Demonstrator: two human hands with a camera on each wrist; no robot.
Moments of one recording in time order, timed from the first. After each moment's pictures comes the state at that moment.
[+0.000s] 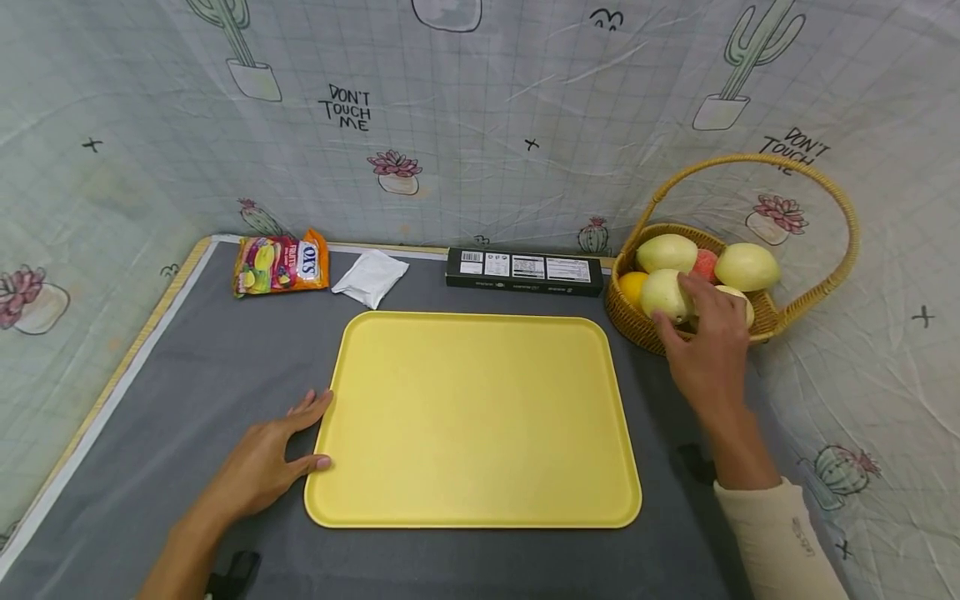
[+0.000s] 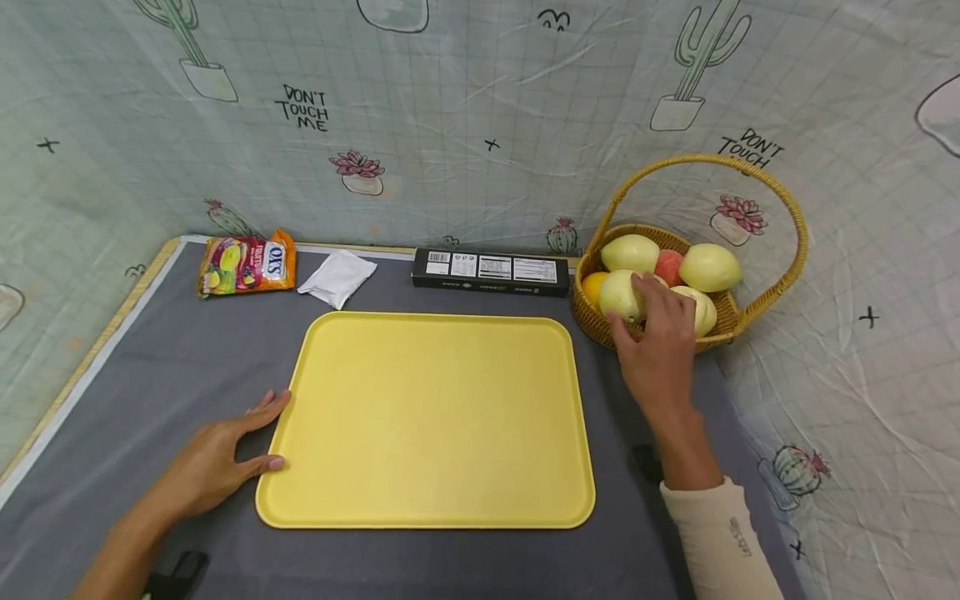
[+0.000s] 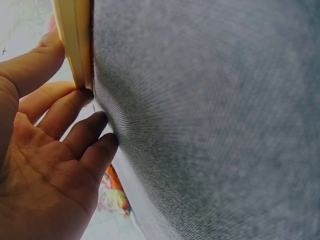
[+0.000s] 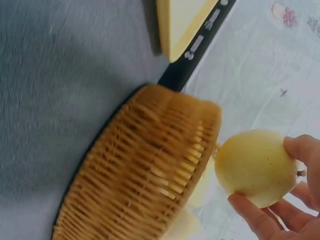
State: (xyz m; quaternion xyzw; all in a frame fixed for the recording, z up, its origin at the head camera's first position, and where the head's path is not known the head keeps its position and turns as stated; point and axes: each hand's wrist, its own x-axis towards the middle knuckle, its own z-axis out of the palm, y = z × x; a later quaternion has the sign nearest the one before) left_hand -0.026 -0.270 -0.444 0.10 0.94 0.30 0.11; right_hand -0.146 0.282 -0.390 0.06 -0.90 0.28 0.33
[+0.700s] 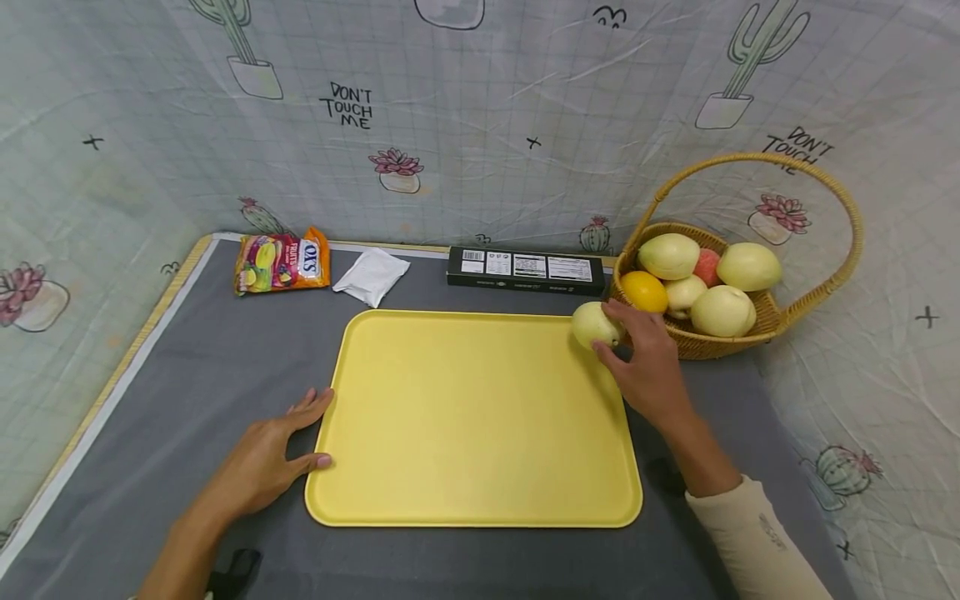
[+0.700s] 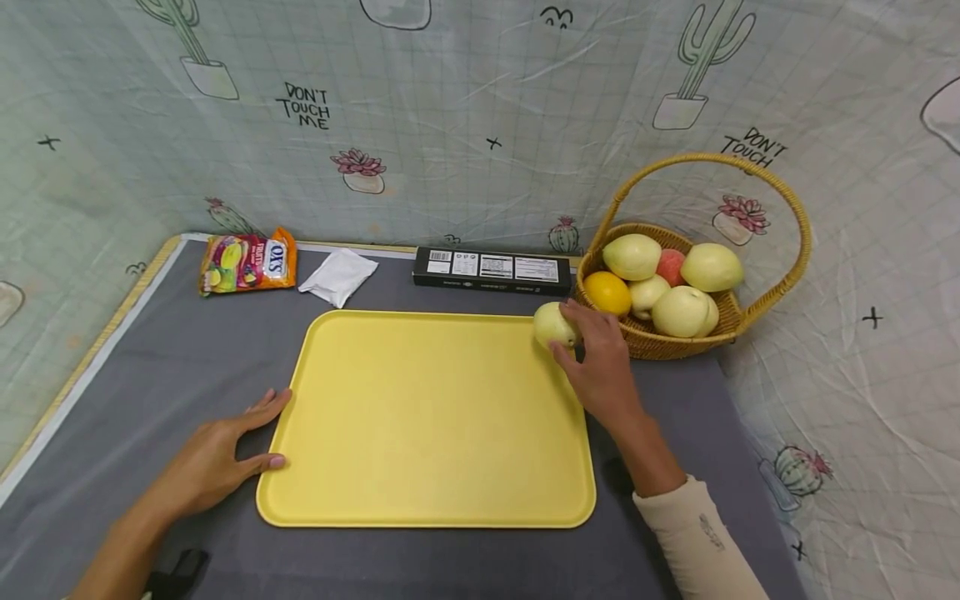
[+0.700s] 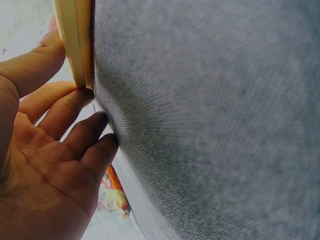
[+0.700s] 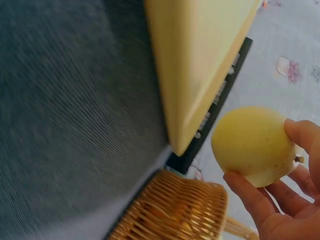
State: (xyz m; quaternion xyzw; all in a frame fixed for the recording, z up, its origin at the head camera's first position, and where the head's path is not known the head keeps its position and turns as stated) left_hand -0.027 -0.269 -0.443 0.09 0.95 0.29 0.12; right_hand -0.139 0.241 -0.425 0.15 -0.92 0.31 0.19
